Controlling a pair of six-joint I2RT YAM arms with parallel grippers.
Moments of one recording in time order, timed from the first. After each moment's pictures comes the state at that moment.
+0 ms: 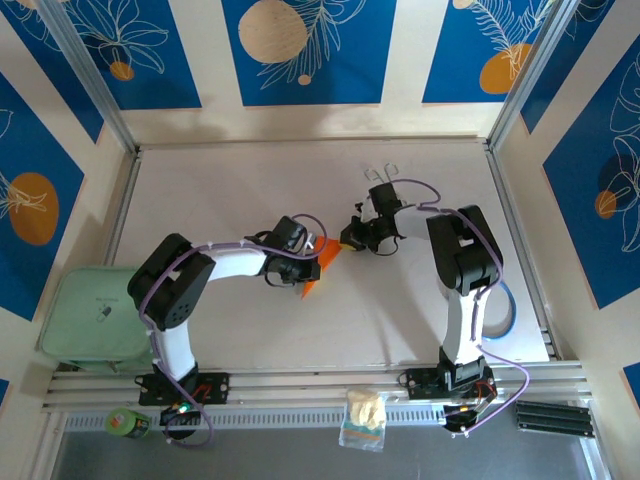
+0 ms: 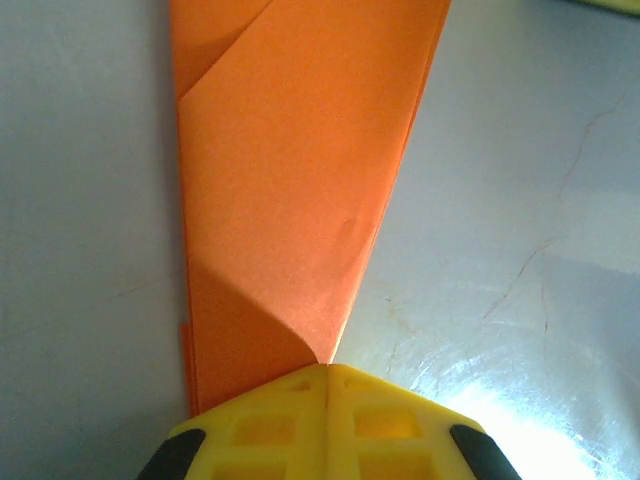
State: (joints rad) left arm -0.68 1.84 0.98 -0.17 0.40 -0.62; right arm 0.31 2.02 1.17 -0.25 -0.64 0.60
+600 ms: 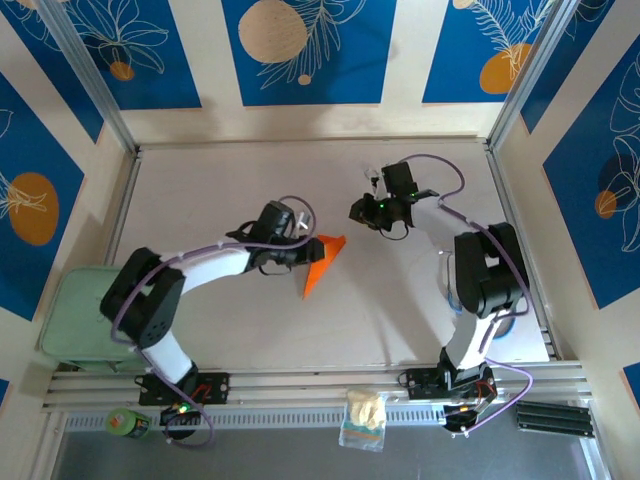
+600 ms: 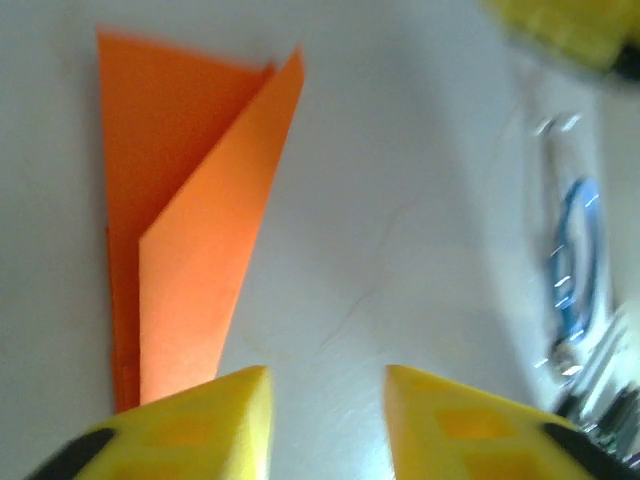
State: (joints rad) left arm -0.61 1.63 0.96 -0.10 0.43 -0.71; right arm 0.31 1.77 1.20 -0.38 -0.43 0.62
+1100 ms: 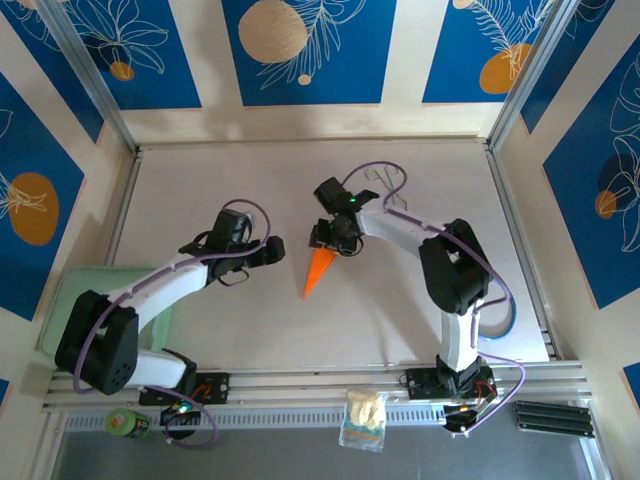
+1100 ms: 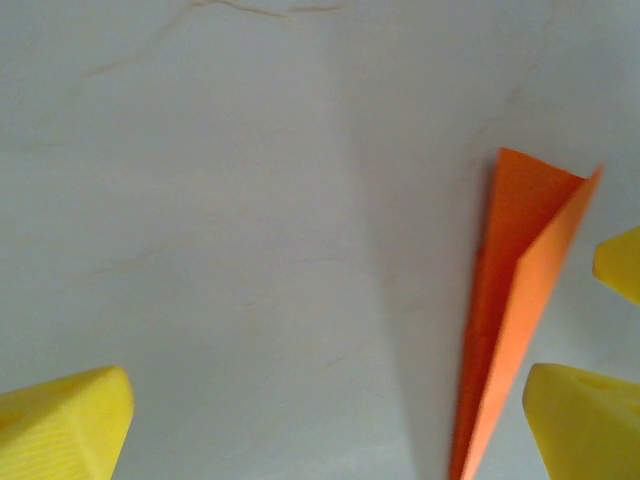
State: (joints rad) left arm -0.44 1.34 0.76 -0.31 0.08 -0.57; right arm 0.67 1.95 1.47 -0.79 -0.10 0.80
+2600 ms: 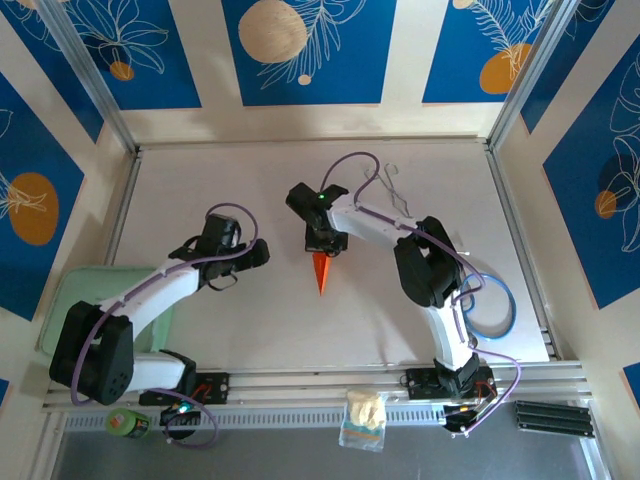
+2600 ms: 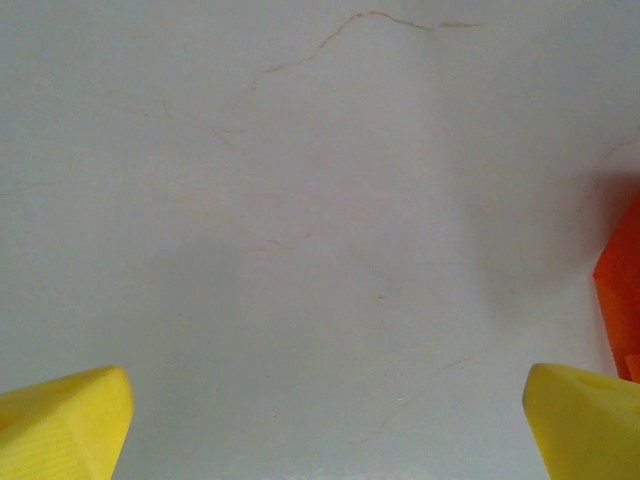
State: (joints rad) left arm -0.38 1.30 0.72 -0.36 0.01 -0.57; right arm 0.76 2.08 1.72 -1.07 0.16 0.82
